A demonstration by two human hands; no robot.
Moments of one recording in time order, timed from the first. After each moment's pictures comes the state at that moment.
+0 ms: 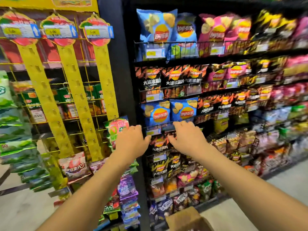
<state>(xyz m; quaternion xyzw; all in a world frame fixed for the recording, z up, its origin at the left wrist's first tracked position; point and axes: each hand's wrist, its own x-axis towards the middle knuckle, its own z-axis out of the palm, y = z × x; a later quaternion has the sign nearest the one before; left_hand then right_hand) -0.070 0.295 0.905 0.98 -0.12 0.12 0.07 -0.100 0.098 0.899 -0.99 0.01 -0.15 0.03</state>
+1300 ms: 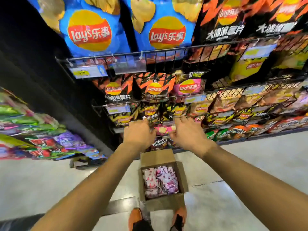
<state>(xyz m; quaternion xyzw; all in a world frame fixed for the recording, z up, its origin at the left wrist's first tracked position) 0.116 0.015 0.618 0.98 0.00 -0.18 0.09 0.113 -0.163 0.620 -0.99 -0.07 0.13 0.04</state>
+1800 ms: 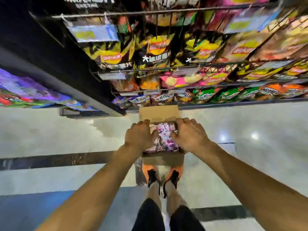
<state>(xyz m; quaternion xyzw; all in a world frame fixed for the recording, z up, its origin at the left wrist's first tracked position) 0.067 0.019 0.371 0.93 0.08 -0.33 0.16 0.085 -0.161 0.394 -0.95 -0.07 0.31 0.06</state>
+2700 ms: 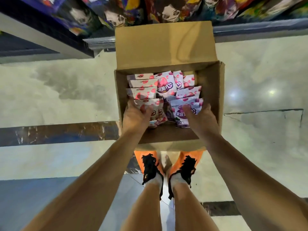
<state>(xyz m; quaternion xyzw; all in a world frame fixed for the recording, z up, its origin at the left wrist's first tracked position) 0.004 0.012 -0.120 0.82 0.36 -0.32 0.31 0.013 -0.183 -0.101 -0.84 0.32 0.35 0.28</state>
